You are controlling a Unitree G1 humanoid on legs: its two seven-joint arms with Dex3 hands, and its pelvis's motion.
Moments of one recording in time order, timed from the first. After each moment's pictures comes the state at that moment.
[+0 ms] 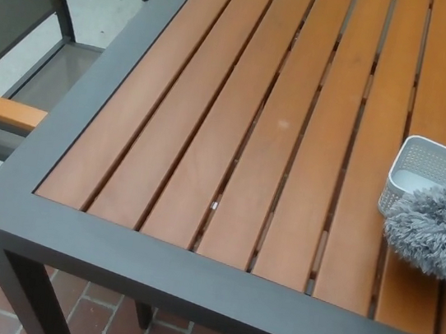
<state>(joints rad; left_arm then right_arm) 0.17 0.53 0.15 1.26 0.20 -0.29 -0.03 0.17 -0.60 -0.85 0.94 -0.03 -0.38 0.08</state>
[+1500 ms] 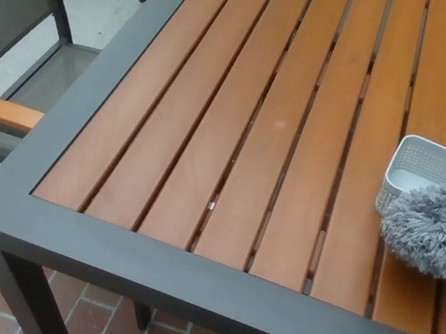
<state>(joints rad) 0.18 0.47 0.24 1.27 0.13 -0.30 -0.06 0.20 -0.60 -0.72 1.00 0.12 -0.35 0.04</state>
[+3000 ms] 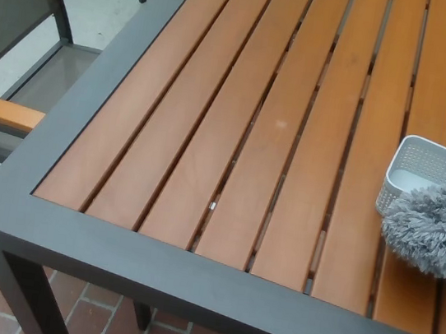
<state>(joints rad) 0.19 0.45 0.28 1.25 0.09 -0.35 -0.02 0.20 -0.61 -0.65 1.01 0.23 -0.35 0.04</state>
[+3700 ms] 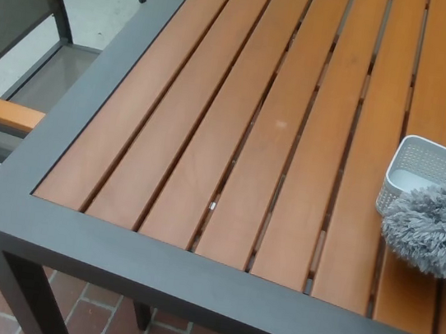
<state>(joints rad) 0.19 0.45 0.29 1.25 0.07 -0.38 -0.02 0.20 -0.61 -0.63 1.01 0.26 -0.35 0.03</state>
